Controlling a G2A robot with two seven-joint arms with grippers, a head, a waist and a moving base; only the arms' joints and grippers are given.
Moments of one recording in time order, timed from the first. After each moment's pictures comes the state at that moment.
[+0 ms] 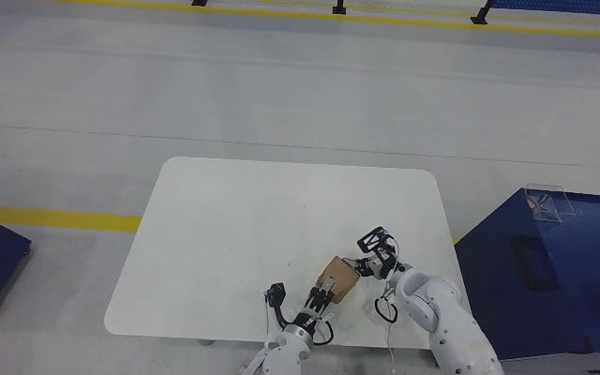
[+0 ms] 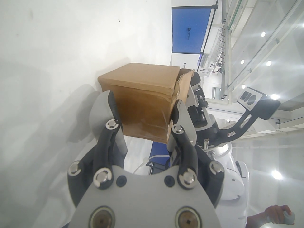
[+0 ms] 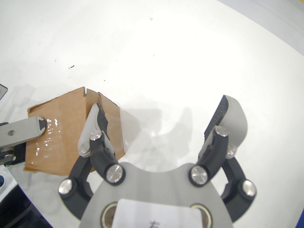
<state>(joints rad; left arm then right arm) 1.36 -1.62 -0.92 -1.19 0.12 -0.09 0.11 -1.28 -1.21 1.33 -1.43 -1.33 -0.38 0.31</state>
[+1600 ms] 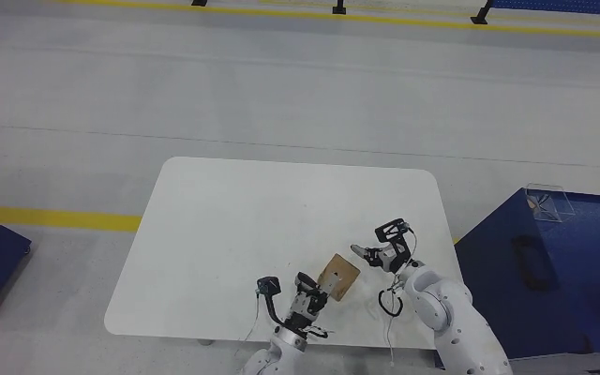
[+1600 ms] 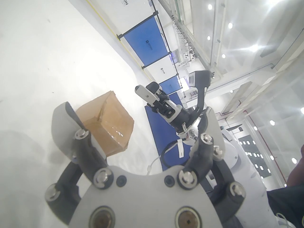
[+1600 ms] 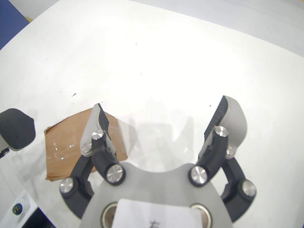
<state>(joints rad) 1.39 -1.58 -0.94 -1.27 0.69 -0.33 0.38 -1.30 -1.20 1.38 -1.46 -1.19 -0.31 0.27</state>
